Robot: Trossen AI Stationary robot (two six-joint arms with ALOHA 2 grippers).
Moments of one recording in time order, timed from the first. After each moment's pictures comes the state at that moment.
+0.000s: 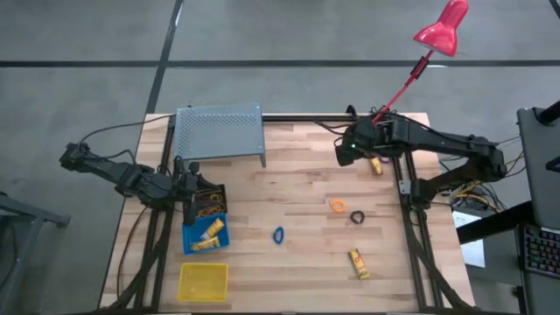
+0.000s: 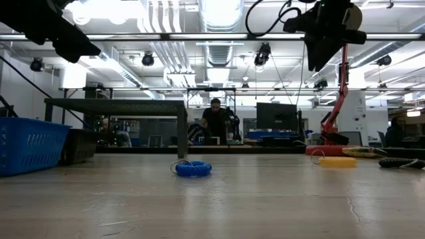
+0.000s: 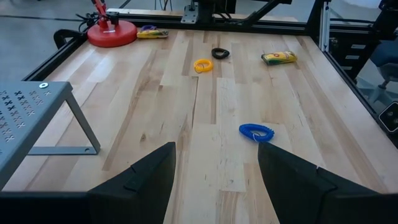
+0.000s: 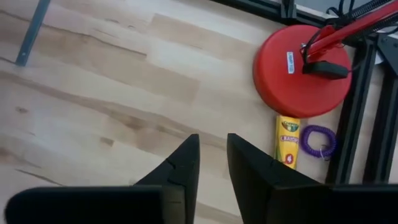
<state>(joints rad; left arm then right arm) -0.37 0.48 0.45 -0.43 -0.37 -0.21 -0.22 1.30 1.28 -1.26 0.42 0.99</state>
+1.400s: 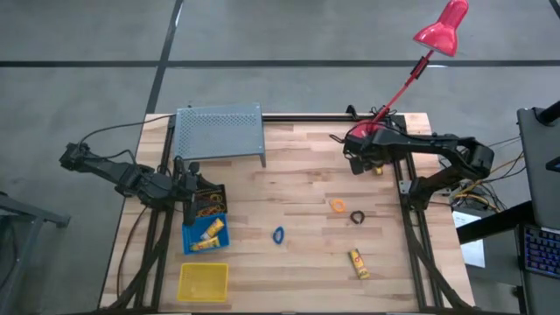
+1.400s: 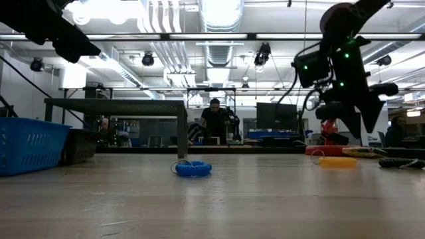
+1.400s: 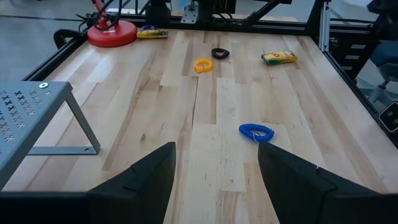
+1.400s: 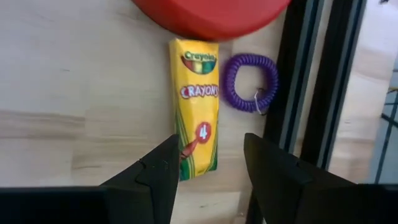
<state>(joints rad) -0.37 0.48 0.45 -0.43 -0.37 -0.21 -0.51 1.42 0.79 -1.08 0.39 0.91</state>
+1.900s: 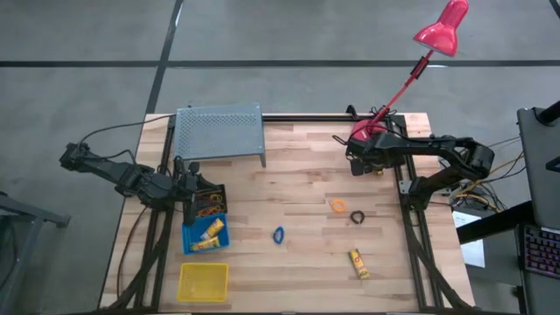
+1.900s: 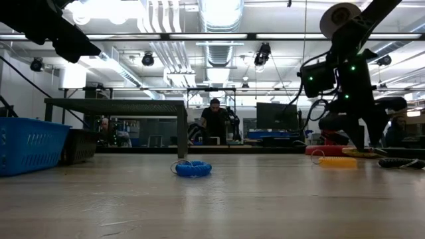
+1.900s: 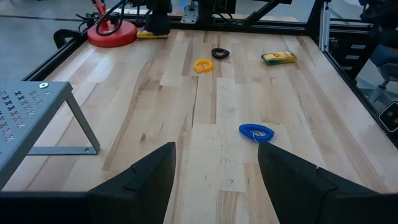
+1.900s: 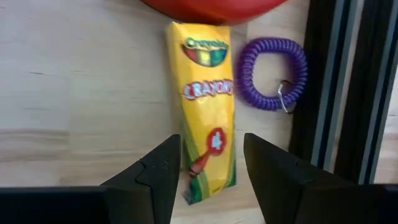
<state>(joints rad) -0.37 0.48 0.45 -0.43 -0.37 -0.21 -0.55 1.42 0.67 -0.92 0.36 0.94</state>
